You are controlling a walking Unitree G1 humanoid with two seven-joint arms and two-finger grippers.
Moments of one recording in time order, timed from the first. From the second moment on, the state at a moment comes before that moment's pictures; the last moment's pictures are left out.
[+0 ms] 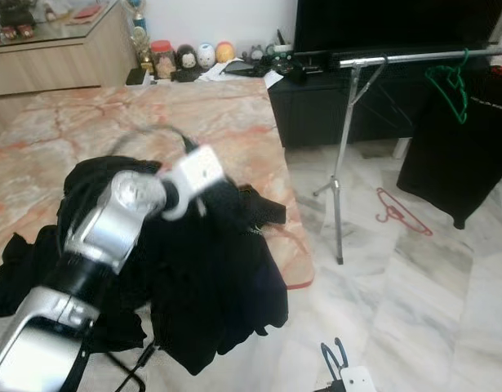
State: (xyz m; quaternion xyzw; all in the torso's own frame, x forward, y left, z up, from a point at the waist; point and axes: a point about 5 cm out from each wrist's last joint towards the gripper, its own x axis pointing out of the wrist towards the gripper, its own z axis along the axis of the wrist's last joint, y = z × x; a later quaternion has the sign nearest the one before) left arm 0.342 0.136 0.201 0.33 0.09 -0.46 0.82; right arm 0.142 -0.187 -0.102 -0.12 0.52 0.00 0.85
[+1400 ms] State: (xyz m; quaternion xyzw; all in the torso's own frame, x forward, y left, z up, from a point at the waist) left arm 0.265 0.216 0.157 0.06 -0.09 0.02 0.99; right arm 0.139 -0.196 -0.101 -0.11 0.50 -0.03 0.86
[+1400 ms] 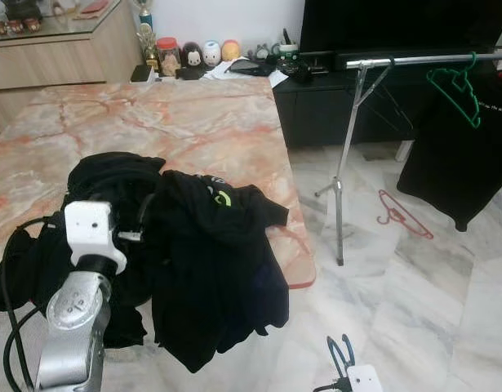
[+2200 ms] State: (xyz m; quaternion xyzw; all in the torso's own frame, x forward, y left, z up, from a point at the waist) left arm 0.273 0.208 0.164 0.04 -0.10 0.03 0.99; right arm 0.139 -0.192 -0.101 -0.11 0.50 -0.02 0.86
